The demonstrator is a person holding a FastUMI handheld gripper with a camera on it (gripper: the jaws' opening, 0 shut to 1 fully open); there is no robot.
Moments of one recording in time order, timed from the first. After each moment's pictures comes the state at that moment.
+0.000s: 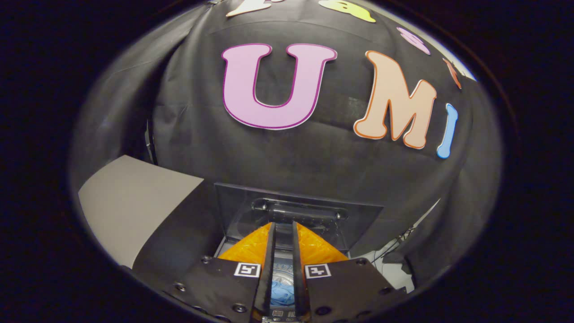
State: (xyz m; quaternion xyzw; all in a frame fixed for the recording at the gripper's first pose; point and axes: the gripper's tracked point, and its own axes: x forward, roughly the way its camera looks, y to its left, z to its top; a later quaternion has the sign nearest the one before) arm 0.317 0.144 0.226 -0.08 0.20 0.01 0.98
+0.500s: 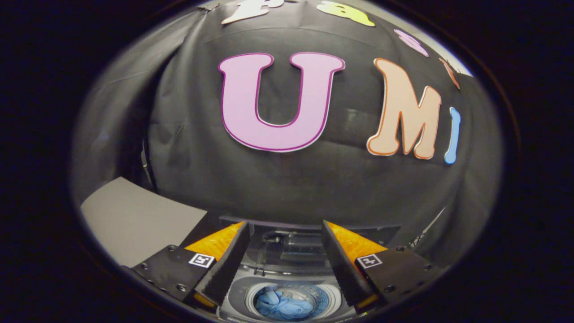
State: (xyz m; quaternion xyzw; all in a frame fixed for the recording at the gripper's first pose) arm 0.380 0.182 0.243 -0.06 0.13 0.01 0.99
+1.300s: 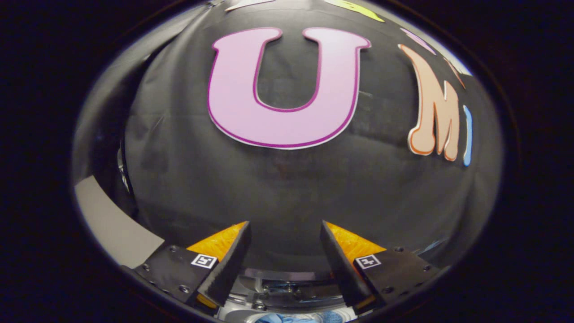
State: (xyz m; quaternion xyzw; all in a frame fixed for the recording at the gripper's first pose) arm 0.483 0.197 0.186 -0.05 0.12 0.00 0.99
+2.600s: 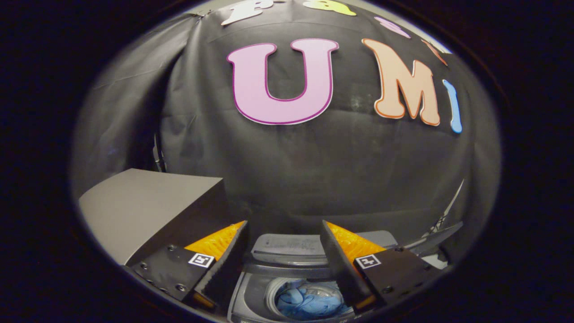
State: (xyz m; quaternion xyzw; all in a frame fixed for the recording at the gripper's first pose) arm 0.329 0.202 0.154 0.00 0.15 0.04 0.99
